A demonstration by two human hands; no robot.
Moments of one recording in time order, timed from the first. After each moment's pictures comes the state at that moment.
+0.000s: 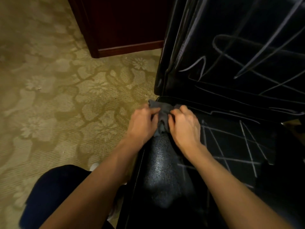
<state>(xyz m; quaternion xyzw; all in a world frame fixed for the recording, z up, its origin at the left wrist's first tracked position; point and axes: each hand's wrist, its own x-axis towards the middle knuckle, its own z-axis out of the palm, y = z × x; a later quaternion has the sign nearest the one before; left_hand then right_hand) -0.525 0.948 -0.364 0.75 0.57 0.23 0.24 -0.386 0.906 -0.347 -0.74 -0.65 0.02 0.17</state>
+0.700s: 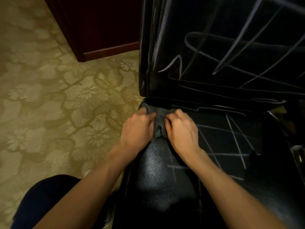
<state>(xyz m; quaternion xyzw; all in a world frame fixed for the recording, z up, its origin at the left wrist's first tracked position) -0.511 0.933 -0.348 0.83 0.51 0.16 0.17 -0.365 0.887 -0.352 -0.74 -0.65 0.01 0.17</state>
